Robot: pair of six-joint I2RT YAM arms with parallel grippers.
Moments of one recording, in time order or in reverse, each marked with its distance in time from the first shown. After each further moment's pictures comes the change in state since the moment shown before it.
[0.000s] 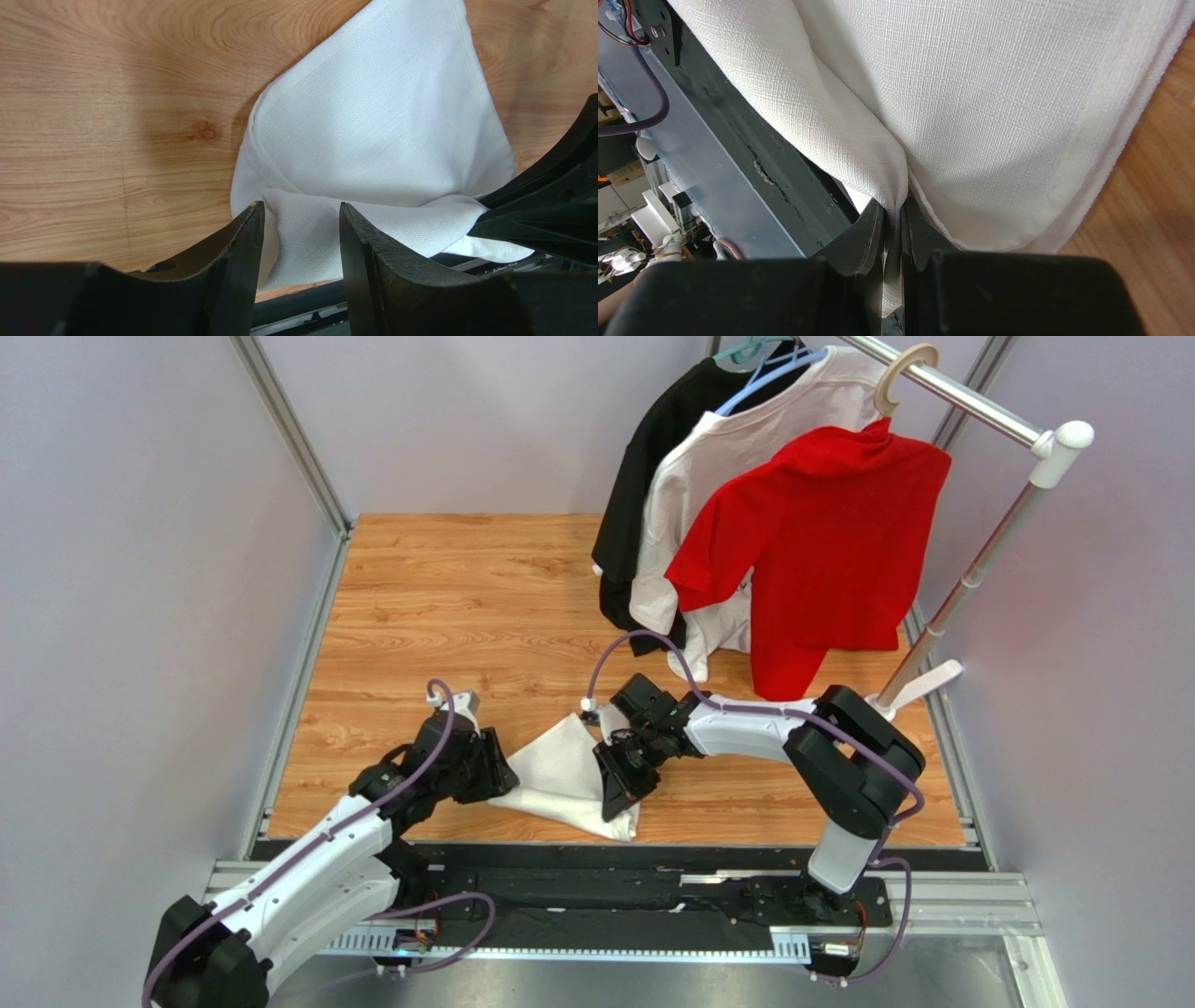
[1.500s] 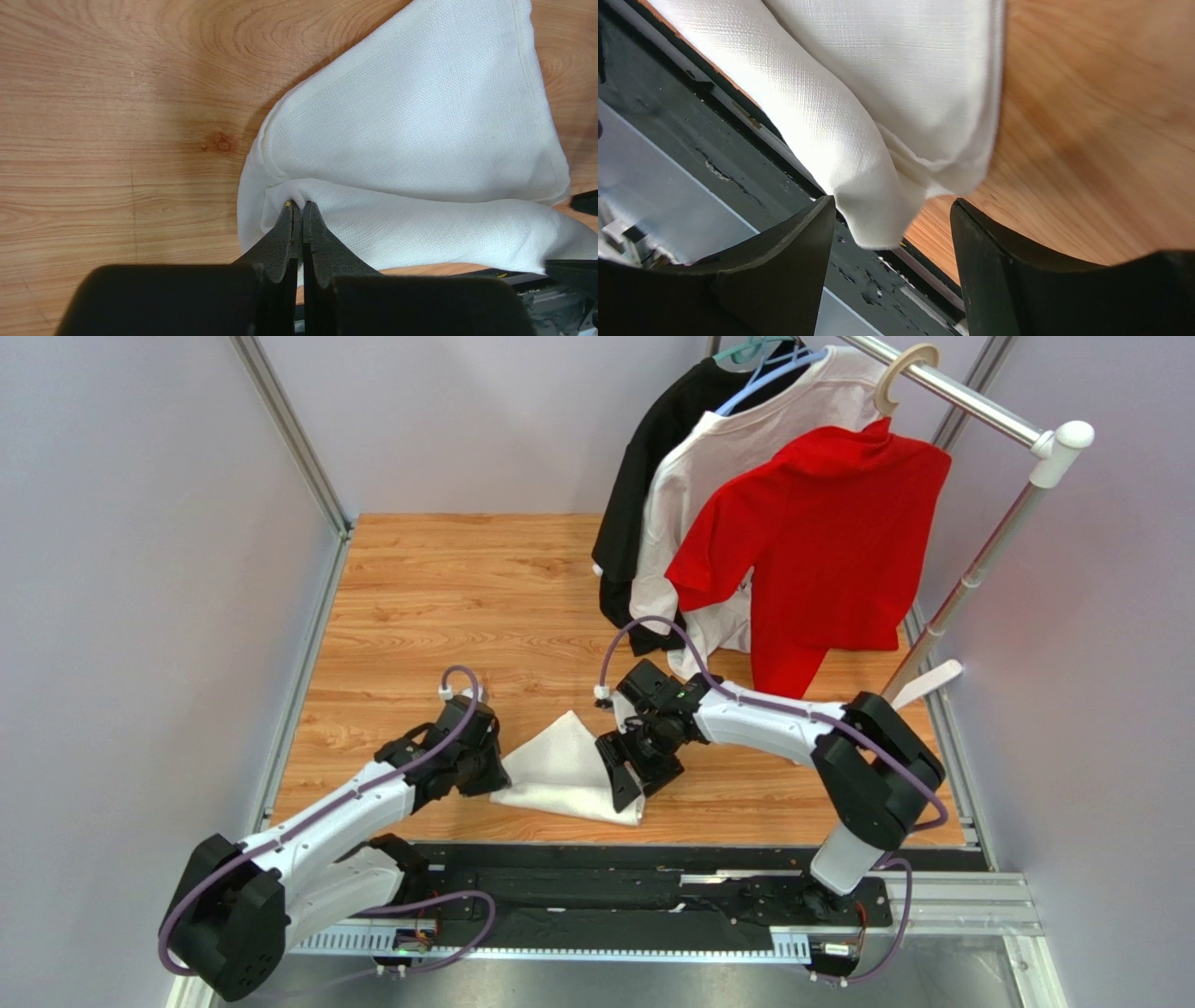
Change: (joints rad) left arm -0.004 0.226 0.081 0.000 -0.047 -0.026; right arm -0.036 -0.058 0.083 -0.237 0.148 -0.033
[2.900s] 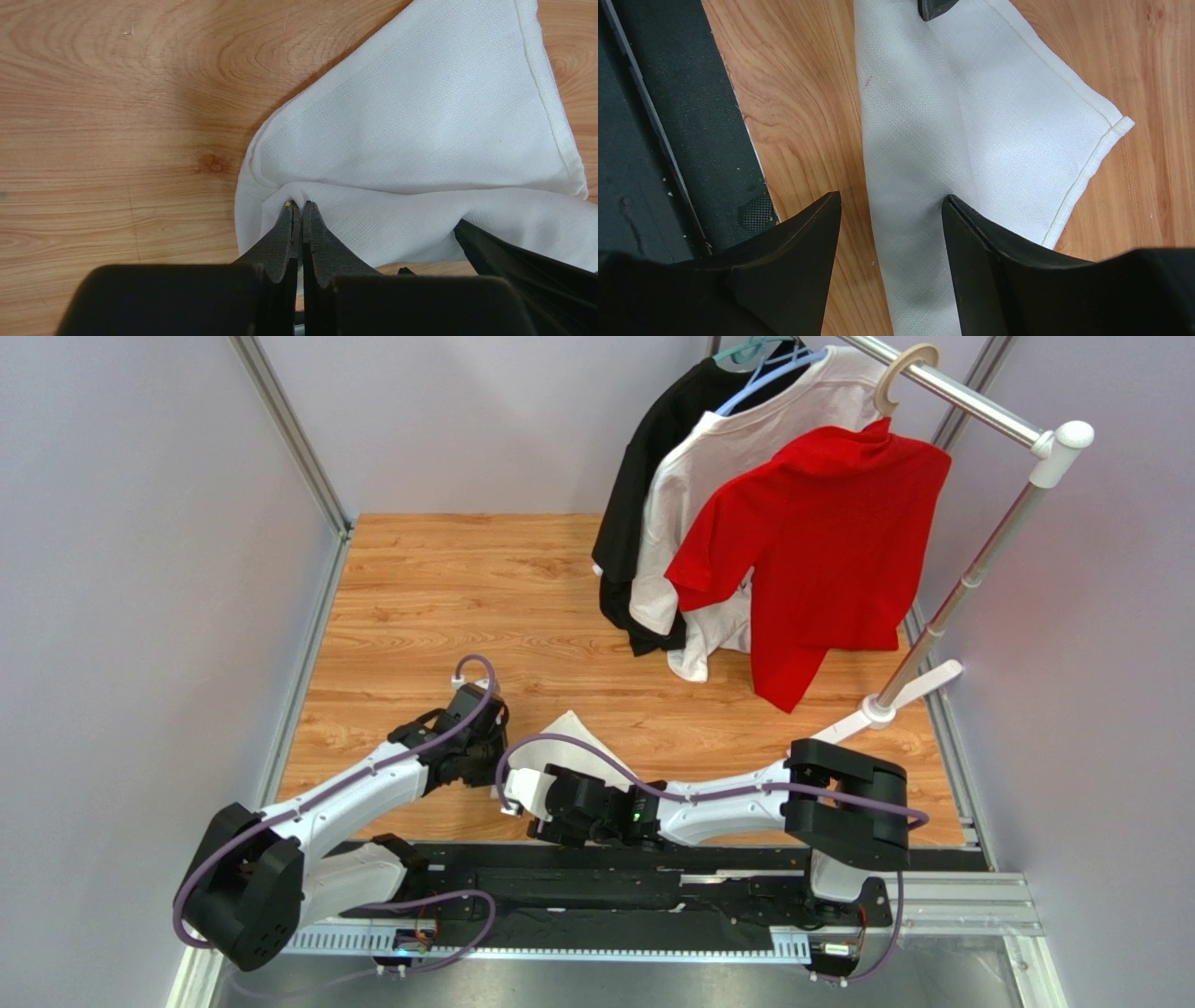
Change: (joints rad) left arm 0.000 0.122 0.069 0.003 0.008 0.072; right arm 0.524 0.028 -0.138 0.669 0.702 -0.466
